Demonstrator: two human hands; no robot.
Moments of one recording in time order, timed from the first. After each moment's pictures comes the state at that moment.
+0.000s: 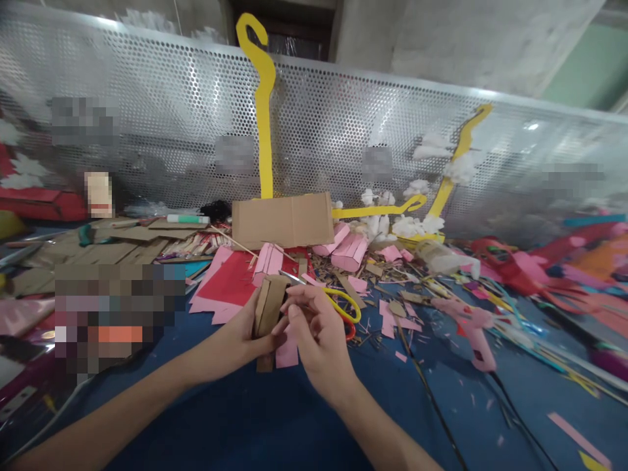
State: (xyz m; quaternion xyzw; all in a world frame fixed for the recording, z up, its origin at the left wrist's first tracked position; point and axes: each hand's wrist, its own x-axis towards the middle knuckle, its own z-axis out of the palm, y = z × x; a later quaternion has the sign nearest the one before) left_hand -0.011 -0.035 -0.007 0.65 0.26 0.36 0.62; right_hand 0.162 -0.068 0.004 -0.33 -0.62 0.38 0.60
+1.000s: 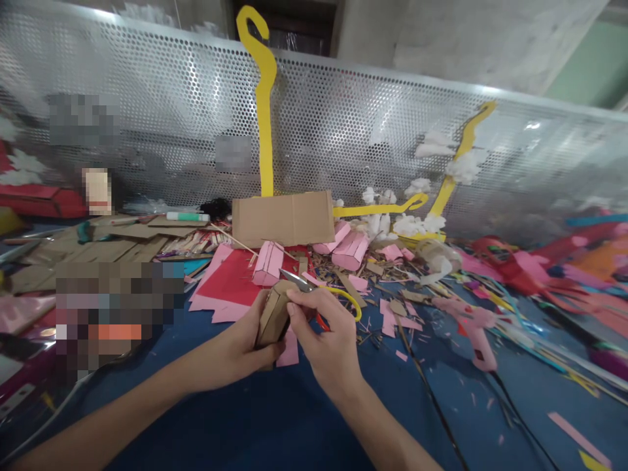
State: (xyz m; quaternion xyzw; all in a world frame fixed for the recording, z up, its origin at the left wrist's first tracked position) left_hand -0.018 -0.046 0.003 0.77 0.28 0.30 0.49; right_hand 0.174 -0.064 0.006 -0.39 -0.69 0.13 0.60
